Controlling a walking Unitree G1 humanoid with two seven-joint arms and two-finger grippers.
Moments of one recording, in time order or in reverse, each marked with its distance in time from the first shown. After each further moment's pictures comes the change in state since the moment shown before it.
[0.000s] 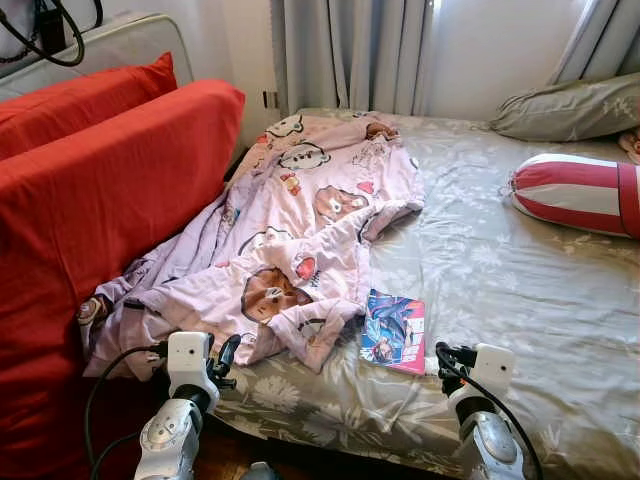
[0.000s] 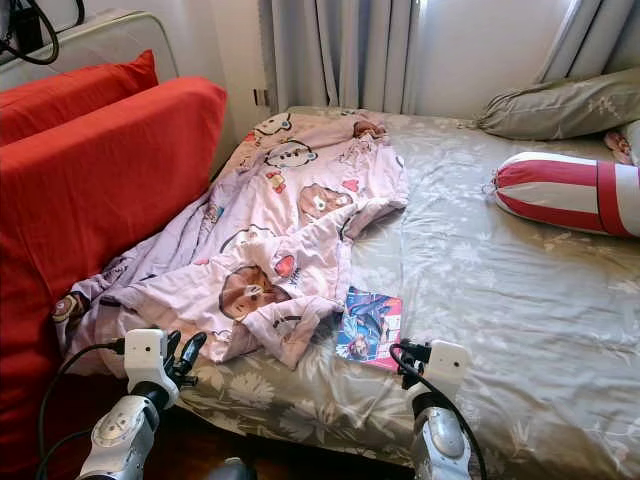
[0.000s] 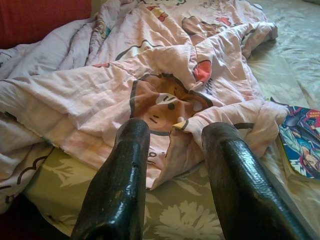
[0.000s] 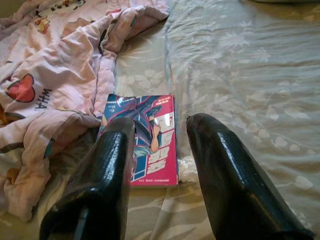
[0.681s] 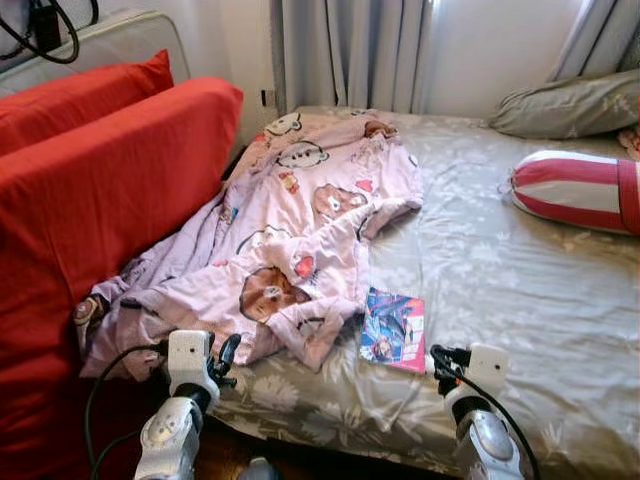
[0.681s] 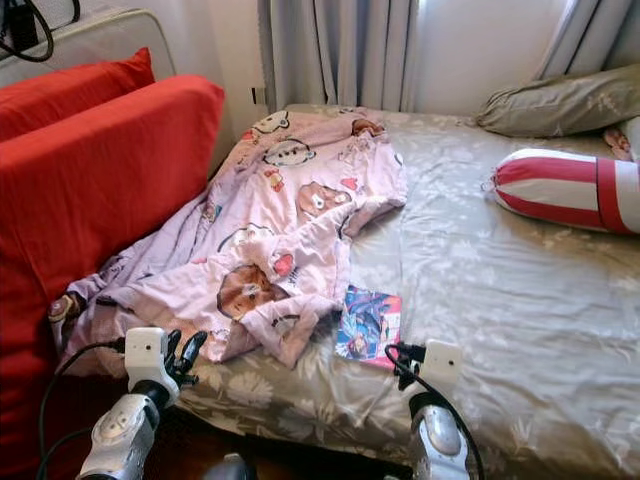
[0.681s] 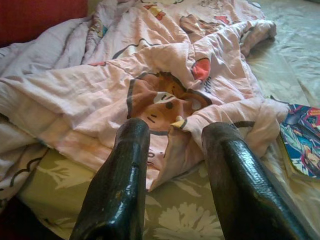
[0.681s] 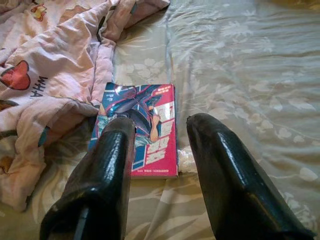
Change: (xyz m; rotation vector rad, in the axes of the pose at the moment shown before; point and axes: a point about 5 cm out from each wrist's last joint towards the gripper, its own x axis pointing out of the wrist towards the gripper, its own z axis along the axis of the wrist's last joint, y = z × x) left arm 0.001 -0.001 0.001 0.001 -0.002 -0.002; right arm 0.002 0.003 -0.002 -0.013 0.029 0.006
